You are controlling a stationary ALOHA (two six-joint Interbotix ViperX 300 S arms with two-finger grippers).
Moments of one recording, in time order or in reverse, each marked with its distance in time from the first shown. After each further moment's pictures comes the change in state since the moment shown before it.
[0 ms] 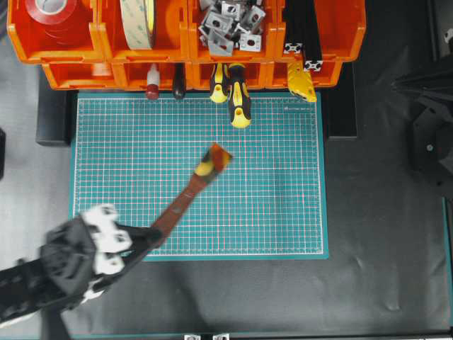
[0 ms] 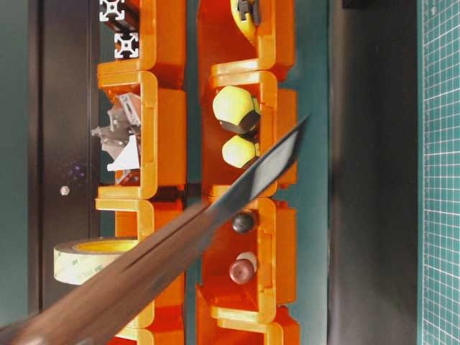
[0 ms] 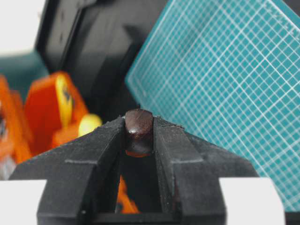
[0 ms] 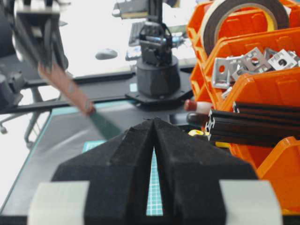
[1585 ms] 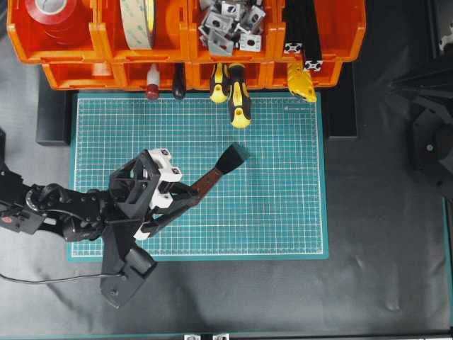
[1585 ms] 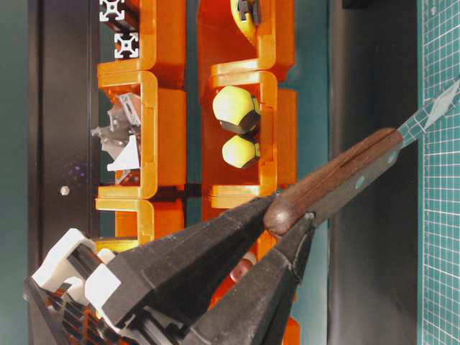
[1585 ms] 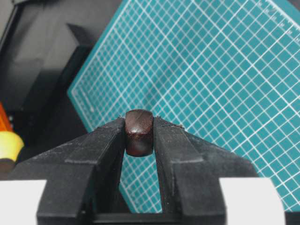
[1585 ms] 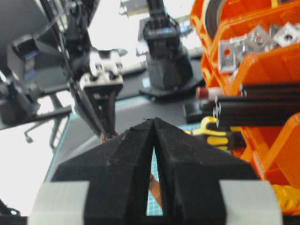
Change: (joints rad) left arm 0.288 0.055 0.193 -0.003 -0.463 -0.132; right arm -0.003 0.011 -0.003 0.015 0.017 0.126
